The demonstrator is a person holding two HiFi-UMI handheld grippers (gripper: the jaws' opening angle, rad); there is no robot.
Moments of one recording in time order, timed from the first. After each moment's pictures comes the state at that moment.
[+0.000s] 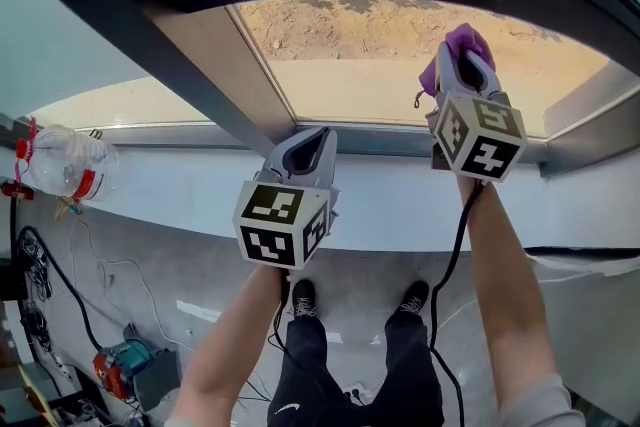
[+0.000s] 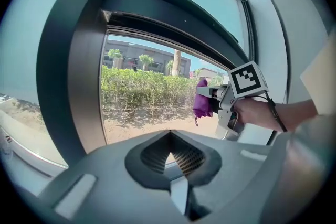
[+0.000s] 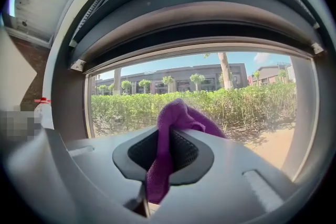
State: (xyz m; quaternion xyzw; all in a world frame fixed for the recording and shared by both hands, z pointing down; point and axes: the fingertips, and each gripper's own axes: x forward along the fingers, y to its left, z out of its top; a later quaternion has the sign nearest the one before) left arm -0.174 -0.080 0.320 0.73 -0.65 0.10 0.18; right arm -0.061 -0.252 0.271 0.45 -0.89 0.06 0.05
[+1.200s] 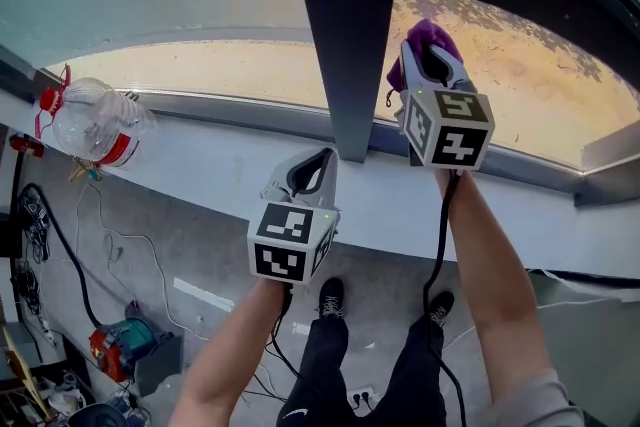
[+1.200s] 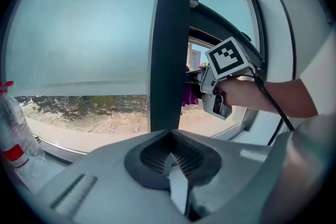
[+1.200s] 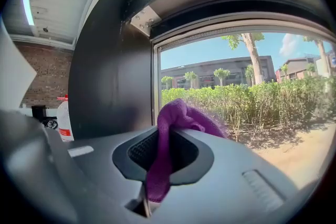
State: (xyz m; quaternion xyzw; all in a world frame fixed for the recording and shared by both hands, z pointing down) left arm -0.335 0.025 0.361 0.68 -0.69 0.14 0.19; right arm -0.313 -0.161 0.298 0.33 -0.94 0.06 0.08
